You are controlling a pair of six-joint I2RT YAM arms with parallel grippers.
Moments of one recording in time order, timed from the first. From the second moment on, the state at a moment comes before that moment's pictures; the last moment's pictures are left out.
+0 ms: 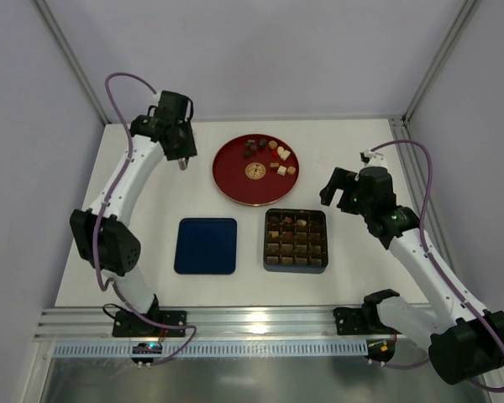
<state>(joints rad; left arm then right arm) -0.32 1.72 1.80 -0.99 -0.20 -0.41 0.27 0.99 0.82 -0.43 0.08 0.46</state>
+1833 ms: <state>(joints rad) -0.06 2.26 1.90 -0.79 -0.20 -0.34 0.27 0.99 0.81 -0.43 0.04 0.46</state>
